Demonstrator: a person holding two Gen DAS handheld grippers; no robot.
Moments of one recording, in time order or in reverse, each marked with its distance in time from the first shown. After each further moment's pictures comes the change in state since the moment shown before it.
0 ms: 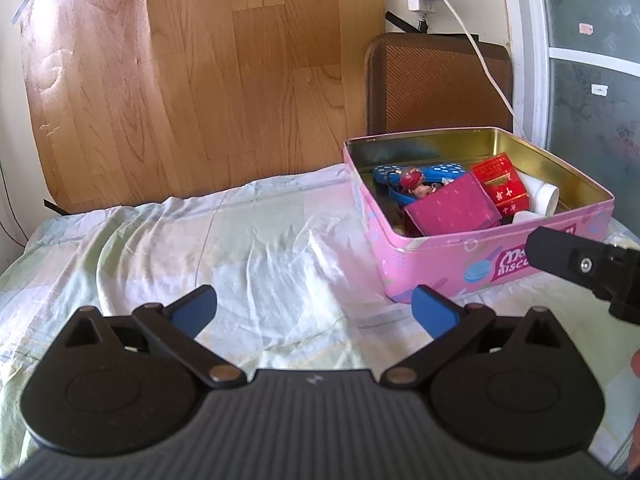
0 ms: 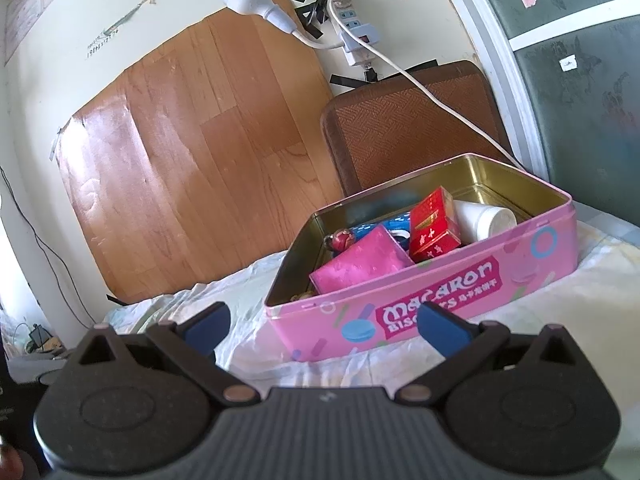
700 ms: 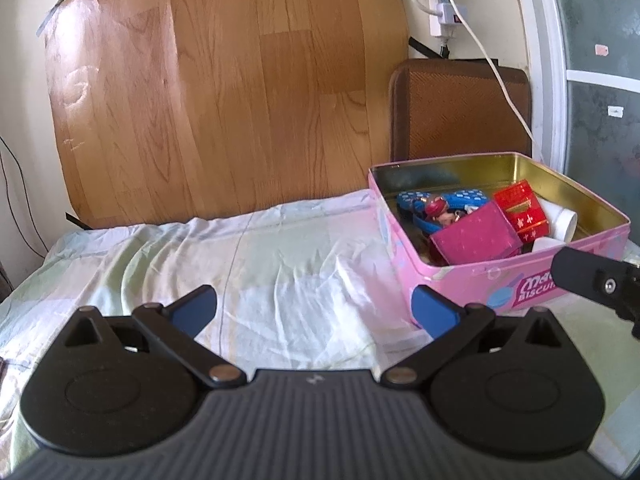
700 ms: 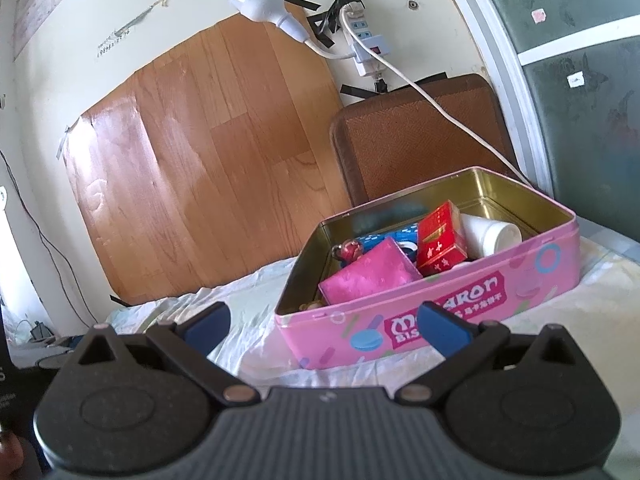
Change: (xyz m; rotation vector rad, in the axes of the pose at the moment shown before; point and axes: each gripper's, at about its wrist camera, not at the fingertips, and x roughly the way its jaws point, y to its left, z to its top) left arm -0.006 0.009 0.005 -0.017 -0.066 0.056; right arm -0.003 0.006 0.004 -0.026 -0.019 0.008
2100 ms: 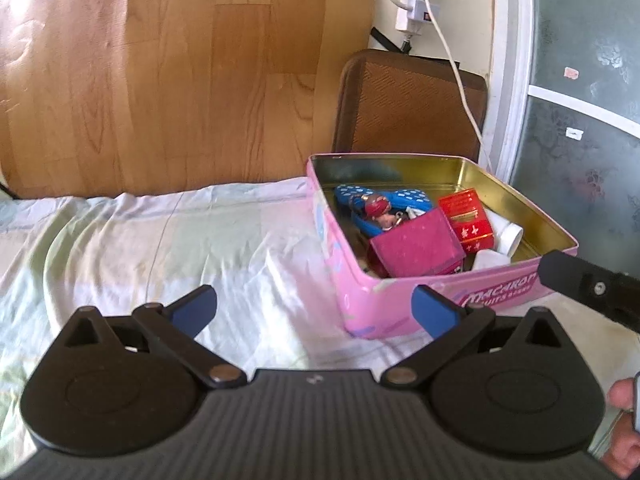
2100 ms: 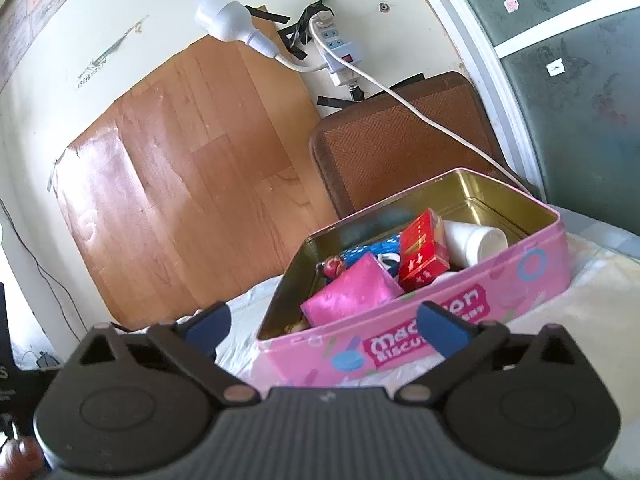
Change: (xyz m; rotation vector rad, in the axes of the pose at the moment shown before) left arm 0.021 0.003 0.011 -0.085 0.063 -0.226; right arm 0.001 -0.024 0.010 0.079 -0.028 0.005
